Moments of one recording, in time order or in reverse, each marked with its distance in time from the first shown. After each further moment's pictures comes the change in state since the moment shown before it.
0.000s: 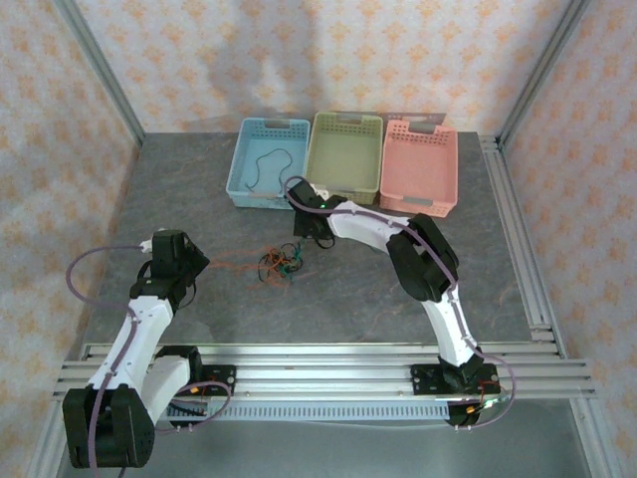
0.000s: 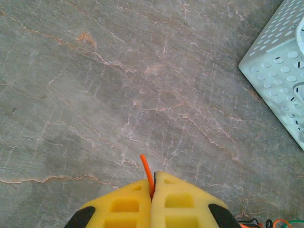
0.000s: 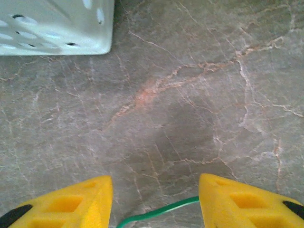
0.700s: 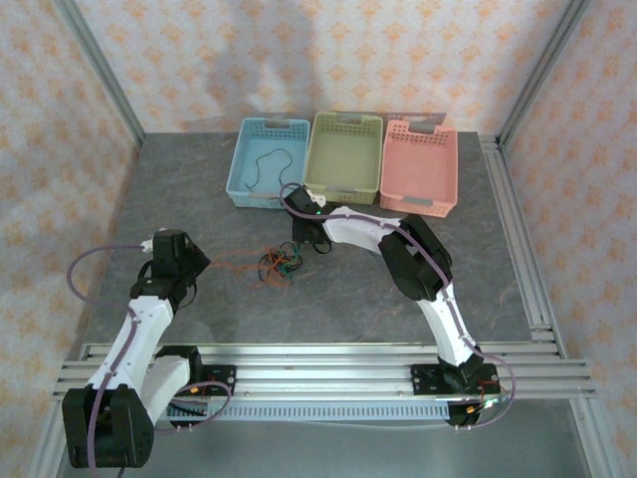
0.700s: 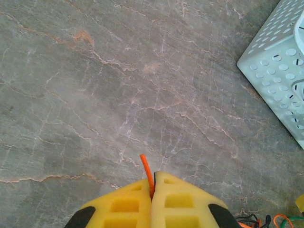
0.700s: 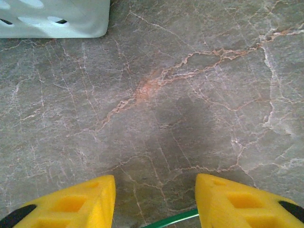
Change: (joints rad) left arm -0.007 0.000 0.000 0.000 0.000 0.000; right arm 0.013 0.036 -0.037 0.066 0.019 -0.004
